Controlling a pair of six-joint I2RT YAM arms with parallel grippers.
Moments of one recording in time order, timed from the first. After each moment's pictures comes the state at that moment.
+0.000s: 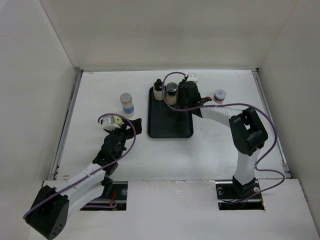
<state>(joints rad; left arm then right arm) -0.53 0.82 0.14 0.62 -0.37 -0.69 0.54 1.90 1.29 0.03 0.36 0.34</state>
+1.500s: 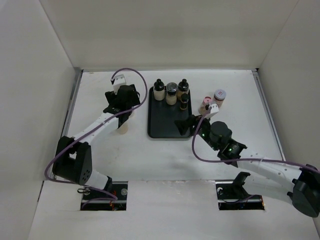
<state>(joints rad) -0.39 1.45 0.97 -0.07 -0.55 -0.42 0.82 1.00 0.53 0.40 0.23 0.51</state>
